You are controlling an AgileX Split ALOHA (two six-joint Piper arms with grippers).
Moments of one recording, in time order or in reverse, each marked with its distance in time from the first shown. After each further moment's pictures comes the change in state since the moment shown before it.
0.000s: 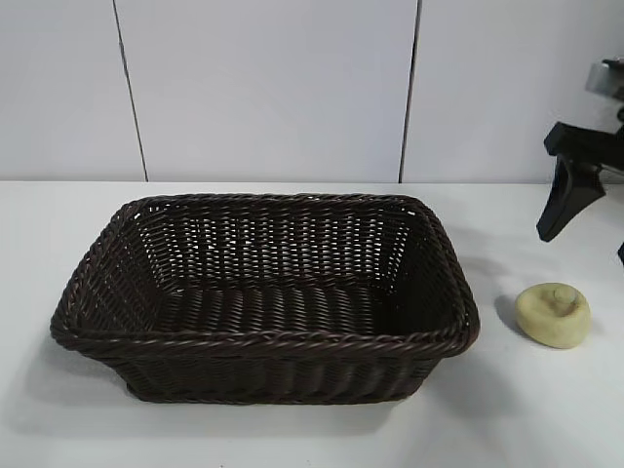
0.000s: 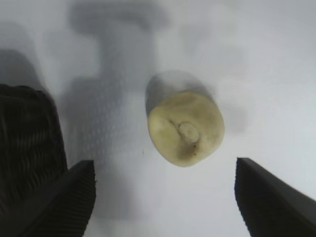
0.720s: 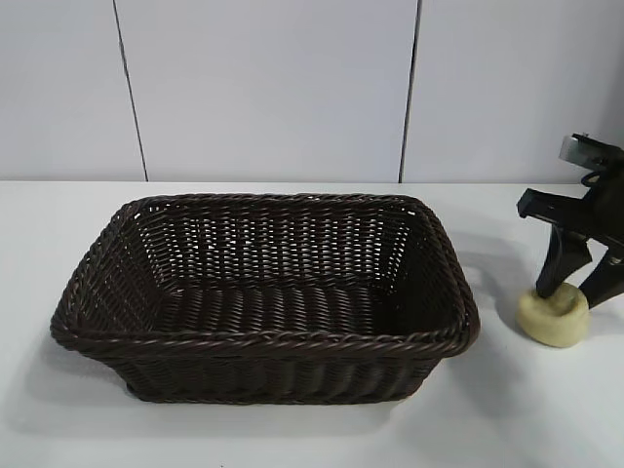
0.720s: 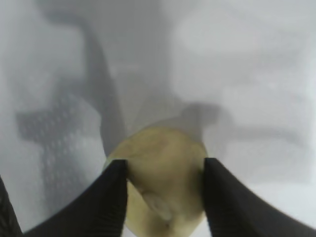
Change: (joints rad) left arm 0.000 0.000 0.000 0.000 0.000 0.000; right arm 0.000 0.026 -0.008 0.016 0.007 -0.029
